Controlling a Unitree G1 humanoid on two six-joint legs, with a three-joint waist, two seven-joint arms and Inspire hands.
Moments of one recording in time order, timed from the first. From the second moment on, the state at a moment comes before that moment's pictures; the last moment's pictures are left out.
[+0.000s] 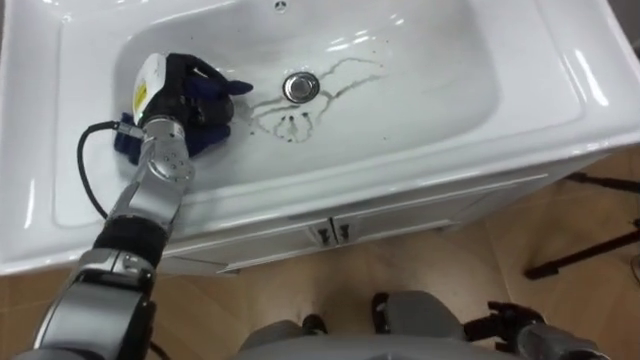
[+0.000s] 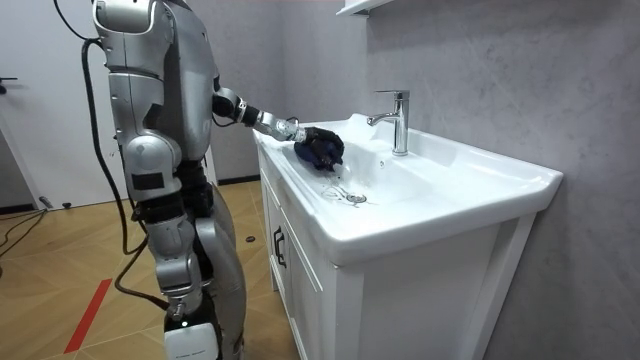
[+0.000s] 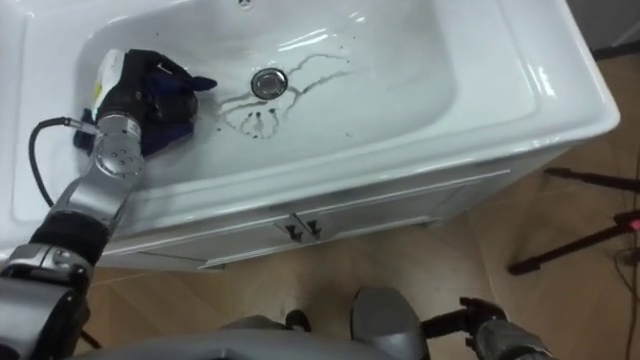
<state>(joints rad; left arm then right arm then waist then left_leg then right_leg) -0.37 0.31 -0.16 0.75 0.31 0.01 0.30 -0.09 -0.31 0.07 1.35 0.21 0.03 0.07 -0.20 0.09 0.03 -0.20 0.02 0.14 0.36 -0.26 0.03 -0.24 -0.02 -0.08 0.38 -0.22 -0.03</state>
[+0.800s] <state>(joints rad) -0.50 0.33 -0.17 1.08 0.19 -0.13 0.36 -0.10 -0.31 0.10 1.31 0.32 0.00 -0.01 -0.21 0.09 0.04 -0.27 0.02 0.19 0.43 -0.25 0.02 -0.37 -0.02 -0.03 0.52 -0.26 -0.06</state>
